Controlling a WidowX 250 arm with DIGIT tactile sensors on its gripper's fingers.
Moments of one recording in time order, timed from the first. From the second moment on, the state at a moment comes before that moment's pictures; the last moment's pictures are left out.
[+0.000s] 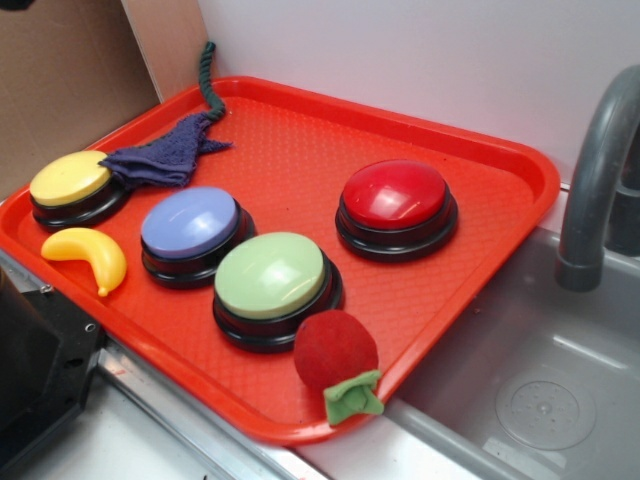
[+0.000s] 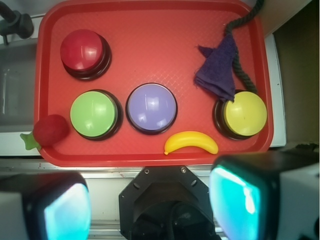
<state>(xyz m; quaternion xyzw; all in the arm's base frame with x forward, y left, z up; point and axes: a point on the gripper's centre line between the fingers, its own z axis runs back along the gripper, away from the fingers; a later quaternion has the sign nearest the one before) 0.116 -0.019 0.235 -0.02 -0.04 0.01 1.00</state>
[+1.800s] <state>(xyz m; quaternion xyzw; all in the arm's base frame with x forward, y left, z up) 0.176 -0.085 0.080 0.00 0.00 -0.22 0.97</state>
